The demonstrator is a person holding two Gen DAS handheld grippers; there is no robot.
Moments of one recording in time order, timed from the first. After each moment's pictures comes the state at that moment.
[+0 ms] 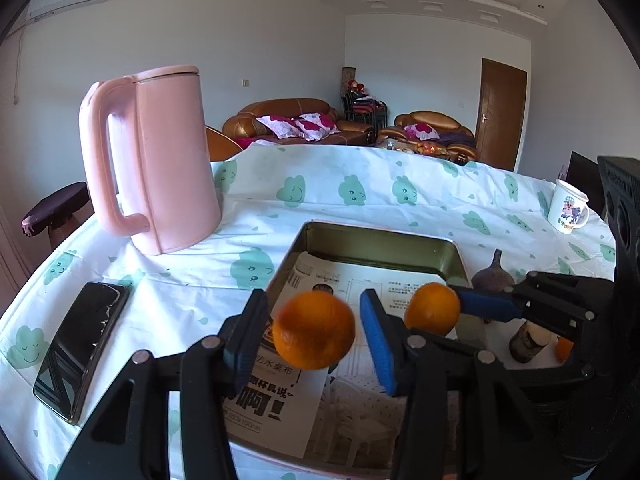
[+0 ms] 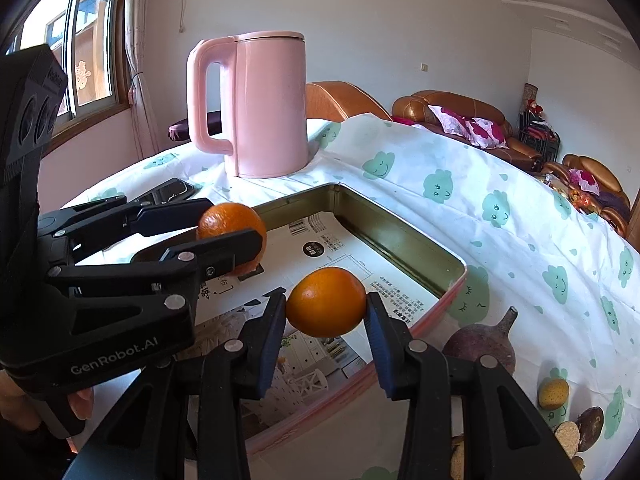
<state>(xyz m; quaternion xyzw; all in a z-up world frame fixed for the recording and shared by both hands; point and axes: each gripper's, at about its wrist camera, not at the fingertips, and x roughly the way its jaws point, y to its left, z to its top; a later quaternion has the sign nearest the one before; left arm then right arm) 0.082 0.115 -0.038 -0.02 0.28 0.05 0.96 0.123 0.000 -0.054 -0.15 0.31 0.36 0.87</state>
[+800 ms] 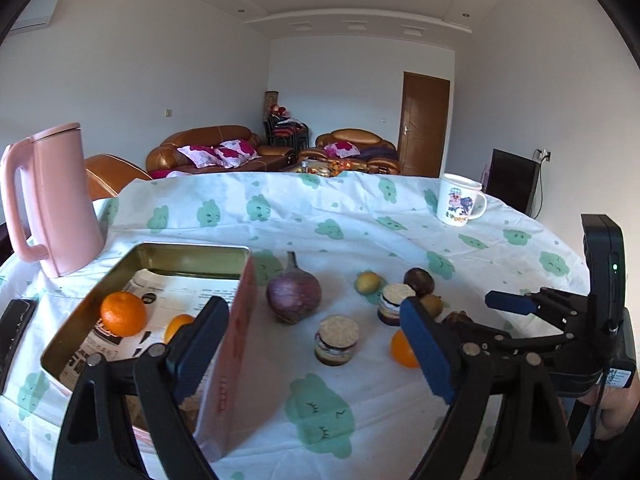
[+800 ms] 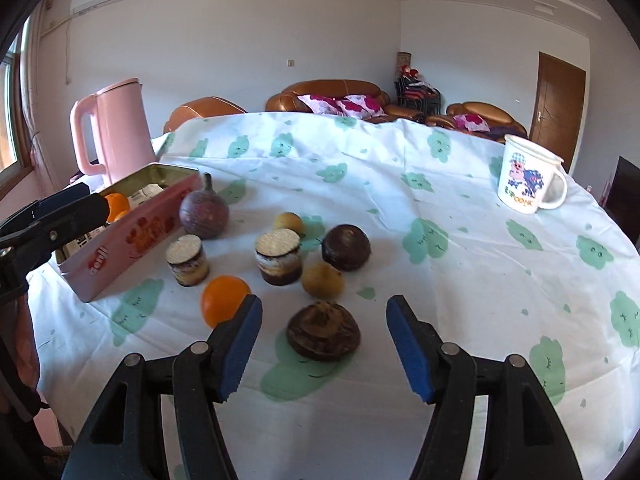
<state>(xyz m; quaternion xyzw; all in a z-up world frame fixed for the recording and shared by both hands) 0.056 -0.022 -0.031 -0.01 0.24 -0.09 0.97 0.090 -0.229 -0.062 -0.05 0.34 0.16 0.93</state>
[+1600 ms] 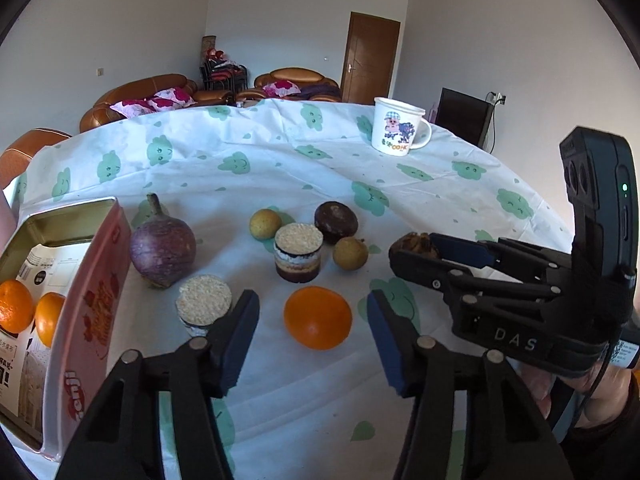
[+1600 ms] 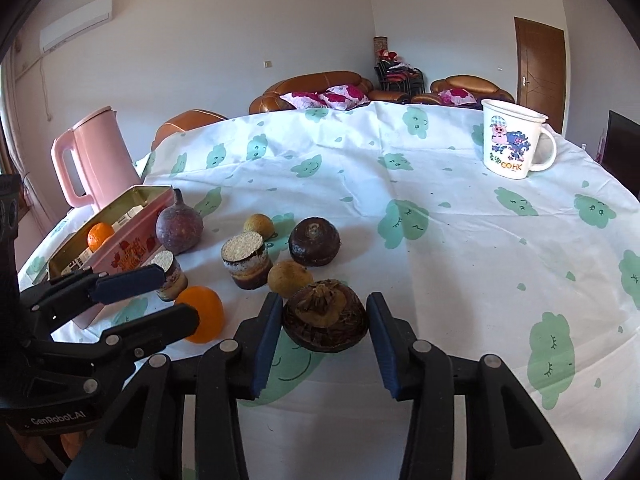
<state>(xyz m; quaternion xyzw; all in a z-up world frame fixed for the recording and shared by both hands) 0.087 -0.086 -0.063 0.01 0.35 -0.20 0.91 0.099 -0.253 -0.064 0.01 0.34 0.15 0.93</state>
